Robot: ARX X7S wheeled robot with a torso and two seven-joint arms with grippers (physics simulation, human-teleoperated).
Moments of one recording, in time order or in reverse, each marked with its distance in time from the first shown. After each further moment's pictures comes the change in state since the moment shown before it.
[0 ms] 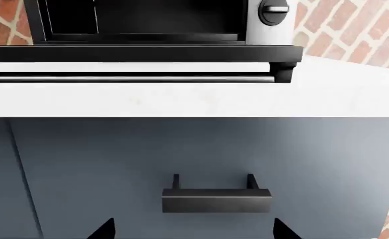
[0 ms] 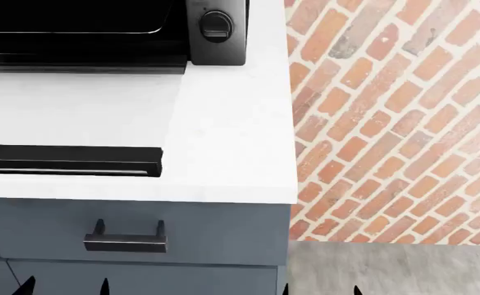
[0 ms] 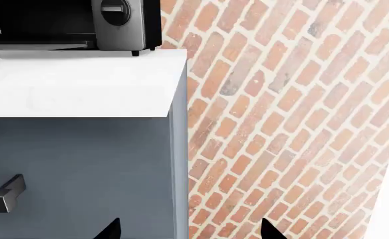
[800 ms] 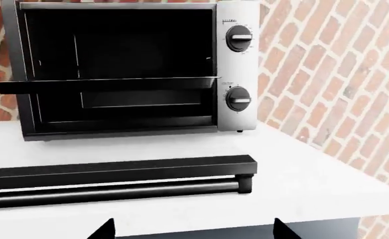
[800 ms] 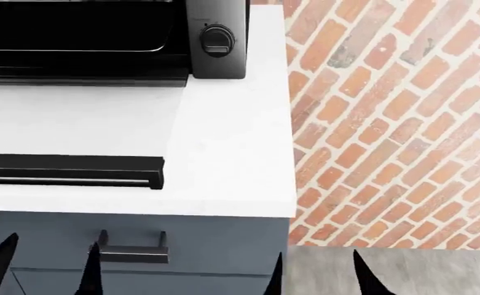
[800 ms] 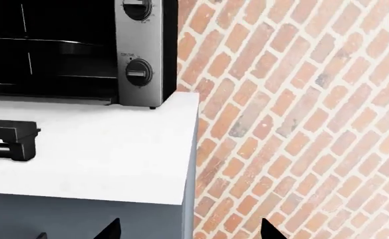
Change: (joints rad) left arm 0.018 -0.132 0.085 0.353 -0.106 -0.159 -0.031; right arm 0.016 0.106 -0.097 -0.270 0.064 0.189 0.065
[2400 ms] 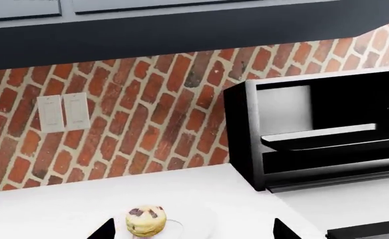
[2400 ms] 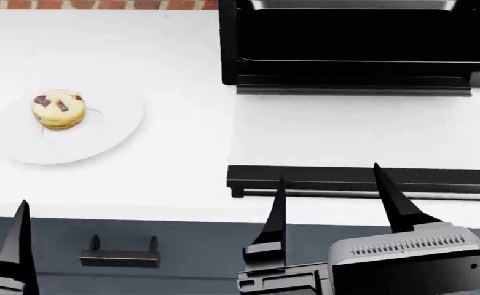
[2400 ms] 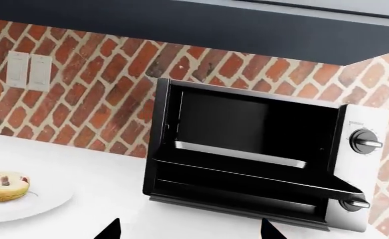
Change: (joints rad) left arm -0.020 -0.171 -0.134 0.495 -0.153 -0.377 -0.051; right arm 0.185 0.135 -0.022 -0.507 0.072 0.484 0.054
